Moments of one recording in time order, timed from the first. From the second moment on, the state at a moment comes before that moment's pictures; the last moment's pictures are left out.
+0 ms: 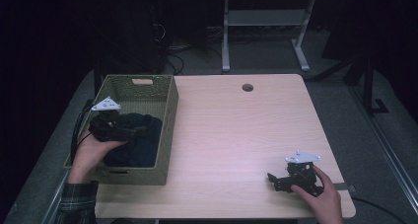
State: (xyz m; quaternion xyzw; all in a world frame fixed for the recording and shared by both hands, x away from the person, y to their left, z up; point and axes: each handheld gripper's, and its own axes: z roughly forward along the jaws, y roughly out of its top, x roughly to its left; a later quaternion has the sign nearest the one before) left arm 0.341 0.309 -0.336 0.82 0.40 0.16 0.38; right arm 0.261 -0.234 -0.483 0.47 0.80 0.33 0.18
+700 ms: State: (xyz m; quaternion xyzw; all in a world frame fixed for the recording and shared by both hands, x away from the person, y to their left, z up) left arm 0.357 0.329 -0.363 0.82 0.43 0.16 0.33; right arm 0.261 -0.234 -0.483 0.47 0.80 0.33 0.18
